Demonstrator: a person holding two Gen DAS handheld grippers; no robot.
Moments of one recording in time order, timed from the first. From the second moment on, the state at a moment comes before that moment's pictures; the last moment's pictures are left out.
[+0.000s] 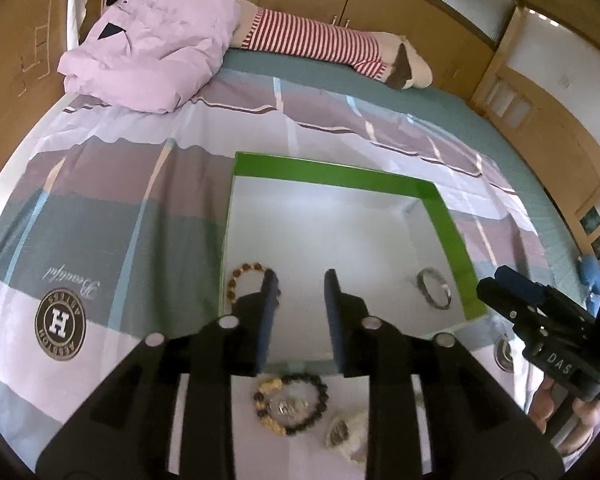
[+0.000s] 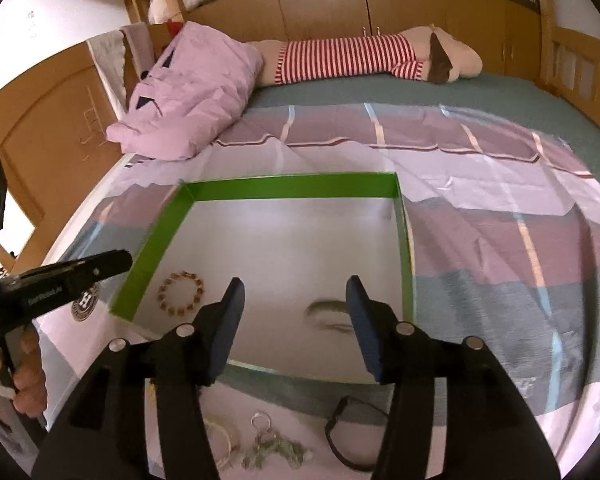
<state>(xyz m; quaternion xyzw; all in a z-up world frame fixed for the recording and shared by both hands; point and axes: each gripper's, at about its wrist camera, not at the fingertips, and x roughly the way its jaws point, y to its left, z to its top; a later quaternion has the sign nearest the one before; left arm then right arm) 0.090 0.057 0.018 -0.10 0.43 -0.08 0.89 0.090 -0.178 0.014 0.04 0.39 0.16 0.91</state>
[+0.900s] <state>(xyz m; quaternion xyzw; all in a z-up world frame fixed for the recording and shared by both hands) 0.016 -0.018 -0.086 0.01 0.56 -0.10 0.82 0.069 -0.210 -0.082 -0.05 0.57 0.06 0.82</state>
